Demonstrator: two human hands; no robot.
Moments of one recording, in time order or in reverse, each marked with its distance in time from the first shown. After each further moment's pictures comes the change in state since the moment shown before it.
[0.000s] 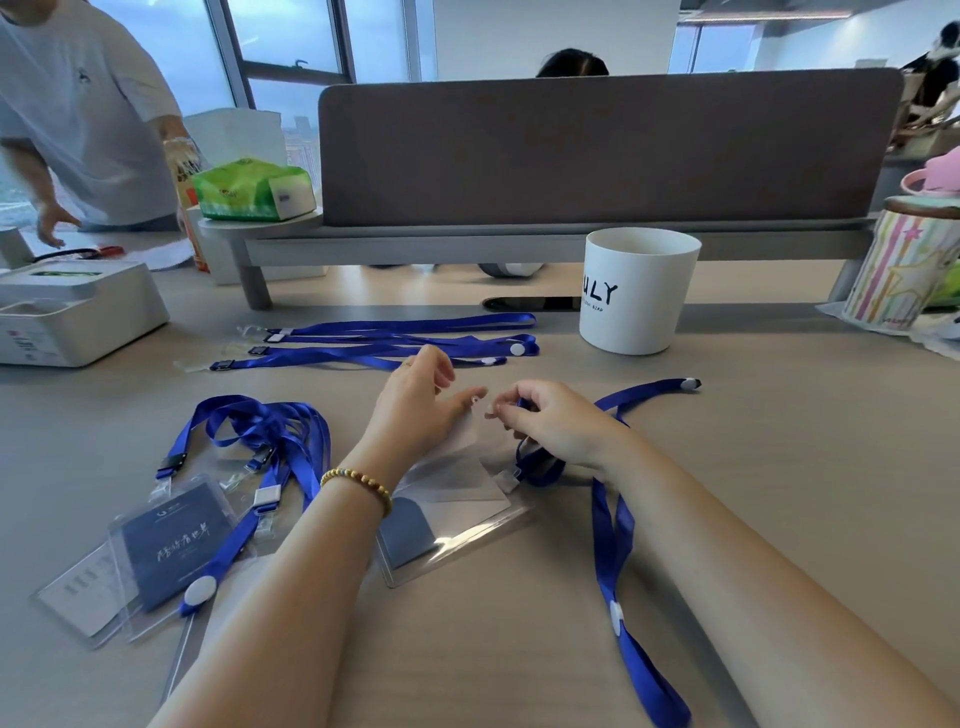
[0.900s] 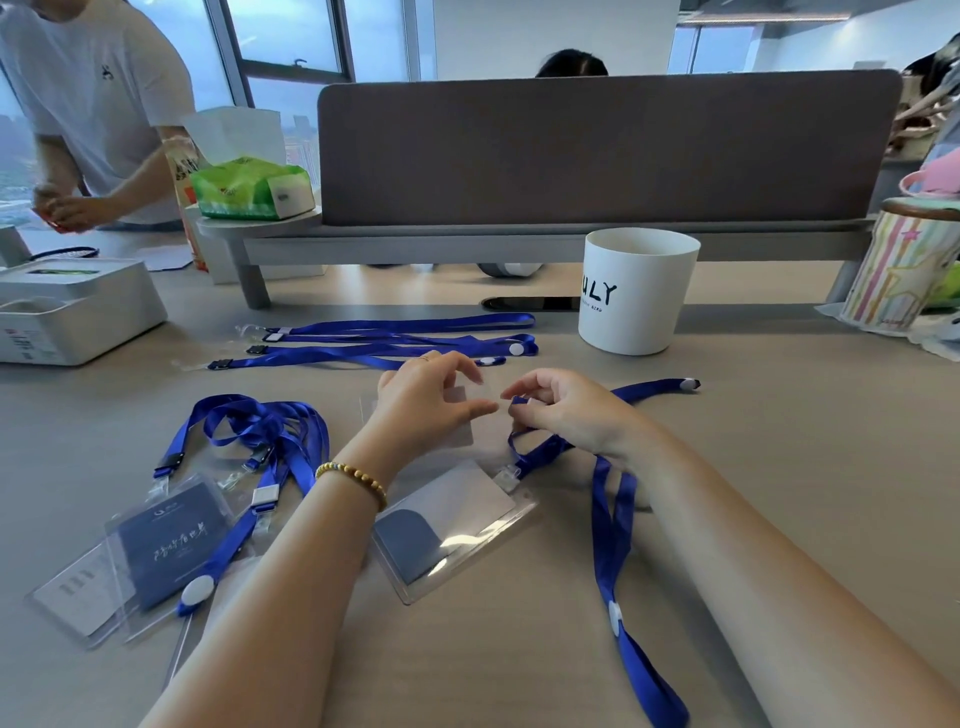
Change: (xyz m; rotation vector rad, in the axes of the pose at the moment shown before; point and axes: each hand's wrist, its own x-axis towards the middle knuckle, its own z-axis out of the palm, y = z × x) left_hand -0.001 0.010 -0.004 0.130 -0.095 0.072; right_hand -0.001 -0.001 -0.017 0.007 -0.029 0.064
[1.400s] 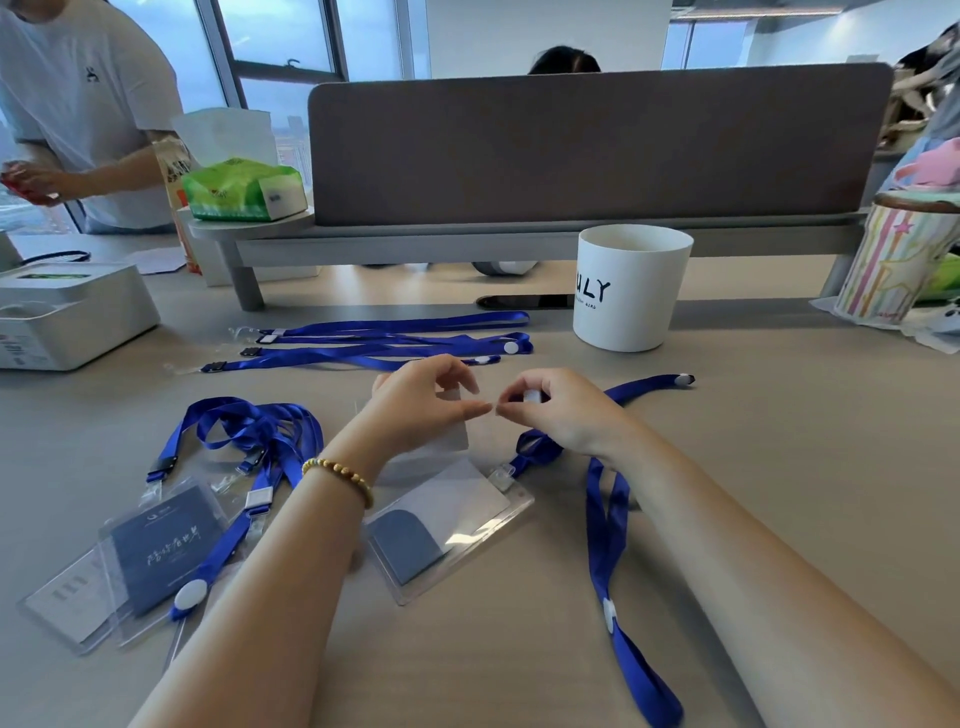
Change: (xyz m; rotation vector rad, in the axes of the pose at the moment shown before) left_hand -0.002 0.010 -0.012 -0.139 -0.157 -0.019; right_hand 0.001 0.000 0.004 -0.131 0.084 -0.069
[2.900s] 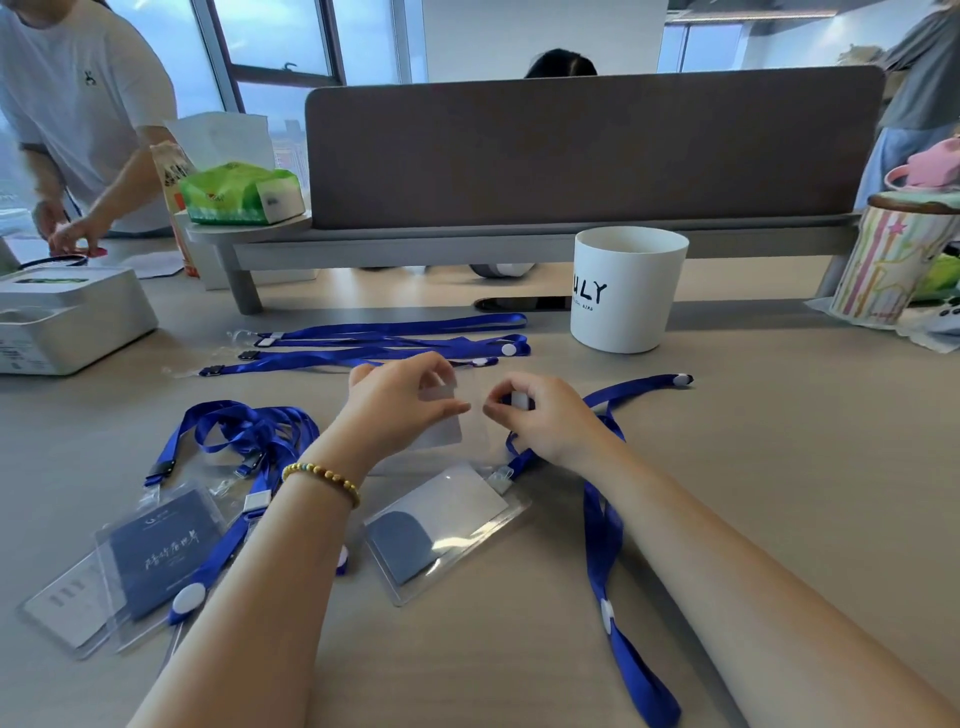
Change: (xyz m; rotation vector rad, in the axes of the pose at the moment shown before) left_hand -0.008 -0.004 -0.012 0.241 0.073 -0.007; right_hand 0.003 0.003 0.018 -0.012 0.124 -0.145
